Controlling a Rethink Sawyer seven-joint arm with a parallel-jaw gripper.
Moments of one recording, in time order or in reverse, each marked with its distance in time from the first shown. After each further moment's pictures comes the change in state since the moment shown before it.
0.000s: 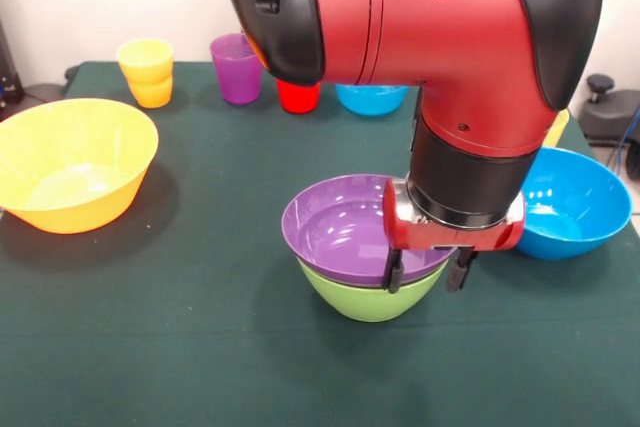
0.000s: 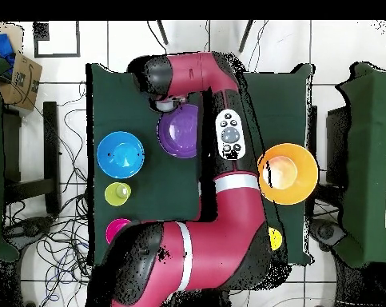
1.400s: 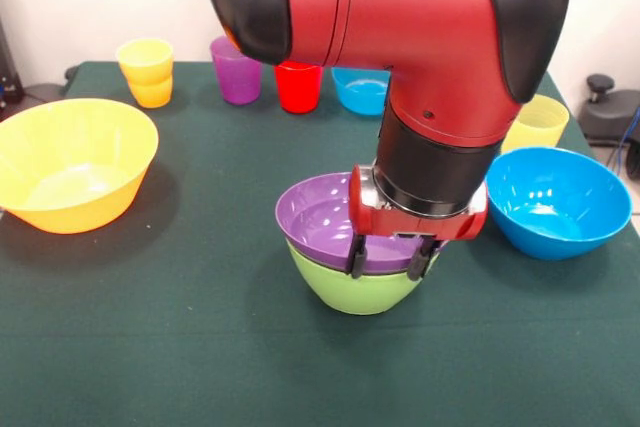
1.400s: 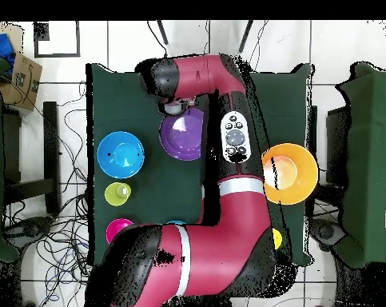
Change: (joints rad) arm 0.001 -0.019 -0.063 0.024 0.000 0.000 0.000
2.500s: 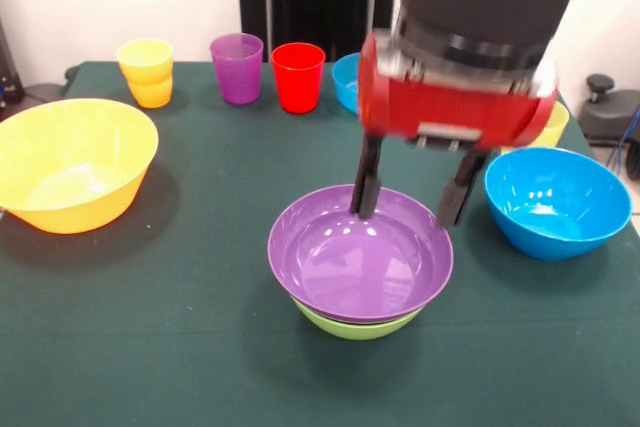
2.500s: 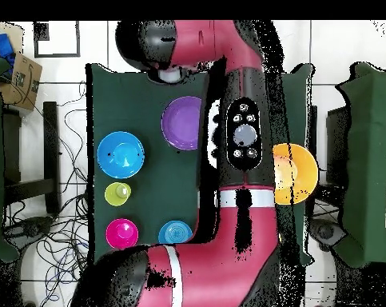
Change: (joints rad) arm 0.012 -0.133 0.031 -0.164 0.001 0.119 0.000
